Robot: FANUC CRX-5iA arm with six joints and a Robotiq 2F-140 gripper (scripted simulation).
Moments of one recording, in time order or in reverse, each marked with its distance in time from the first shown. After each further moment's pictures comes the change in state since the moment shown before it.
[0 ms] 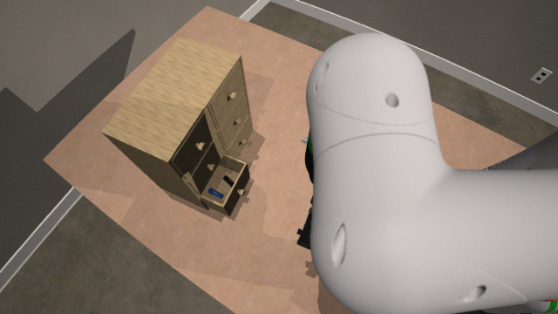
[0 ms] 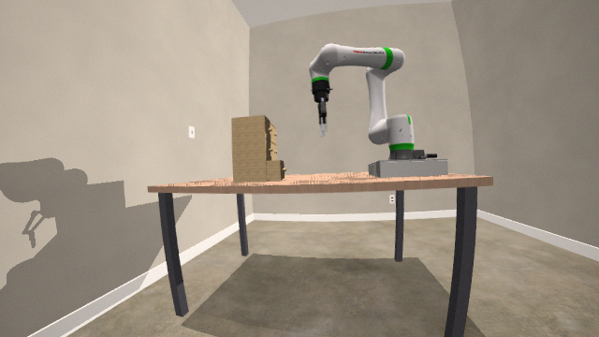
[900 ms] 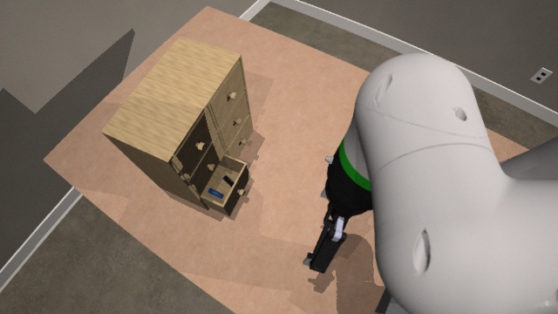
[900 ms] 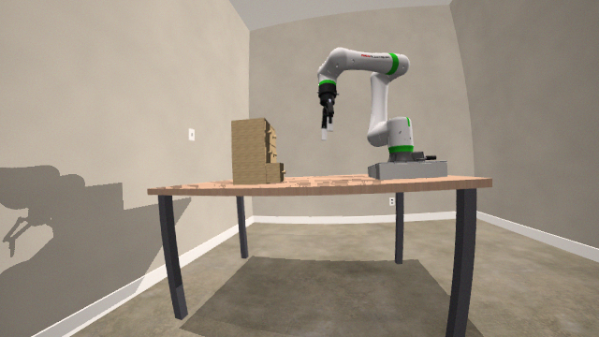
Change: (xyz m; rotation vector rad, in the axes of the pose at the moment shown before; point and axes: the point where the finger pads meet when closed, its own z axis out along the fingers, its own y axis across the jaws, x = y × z) arm -0.017 -0.040 0.007 0.140 0.098 -0.102
